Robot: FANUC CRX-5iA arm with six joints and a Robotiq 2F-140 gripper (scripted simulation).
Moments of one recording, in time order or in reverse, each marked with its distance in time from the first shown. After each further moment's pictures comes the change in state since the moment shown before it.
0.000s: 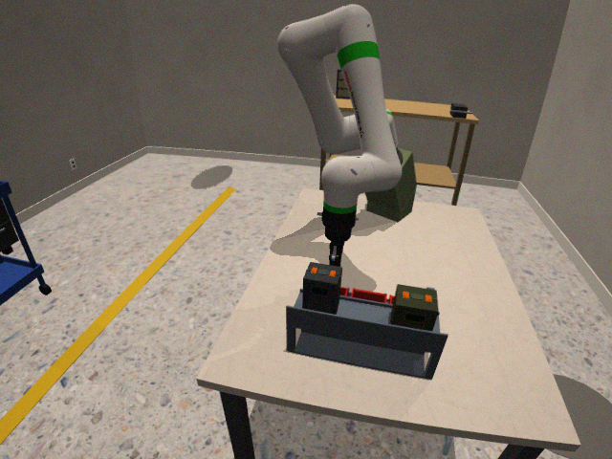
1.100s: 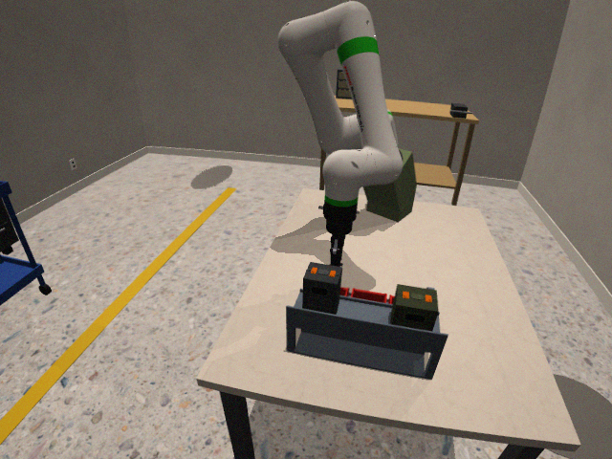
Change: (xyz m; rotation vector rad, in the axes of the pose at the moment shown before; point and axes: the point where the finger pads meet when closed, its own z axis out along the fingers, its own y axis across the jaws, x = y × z) arm 0.000 -0.014 -0.014 0.000 0.000 0.000
